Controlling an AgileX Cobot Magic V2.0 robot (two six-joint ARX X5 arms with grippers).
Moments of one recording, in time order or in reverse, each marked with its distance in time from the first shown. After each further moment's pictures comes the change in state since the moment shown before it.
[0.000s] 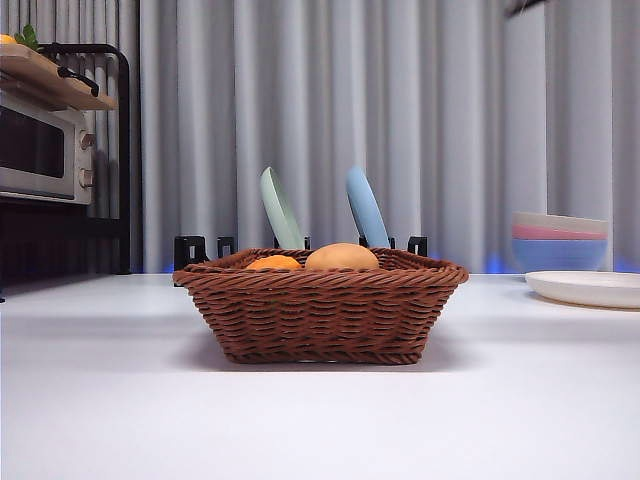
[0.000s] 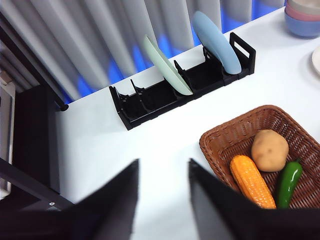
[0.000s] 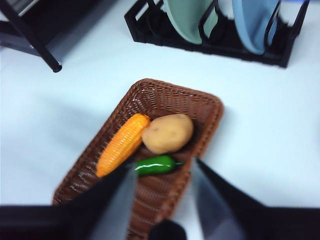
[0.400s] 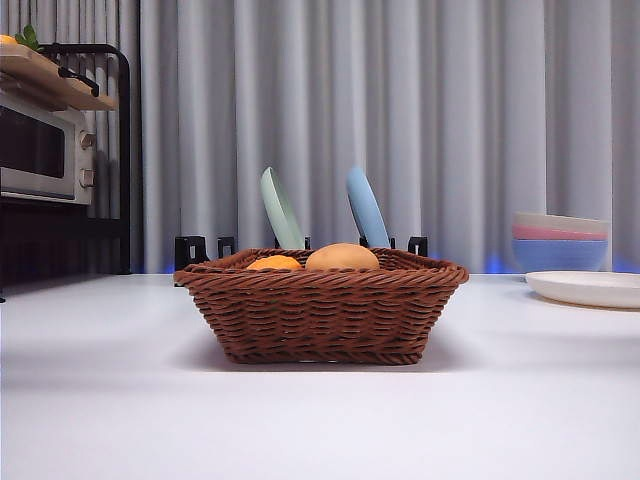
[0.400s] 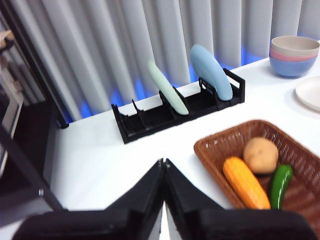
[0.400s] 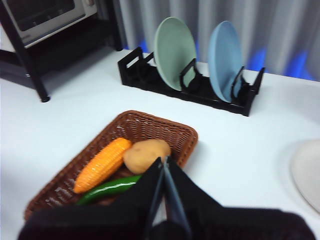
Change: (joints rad) left arm -0.007 -0.599 -0.710 0.364 0.022 0.000; right arm 0.029 -0.373 -0.369 0.259 0.121 -0.041
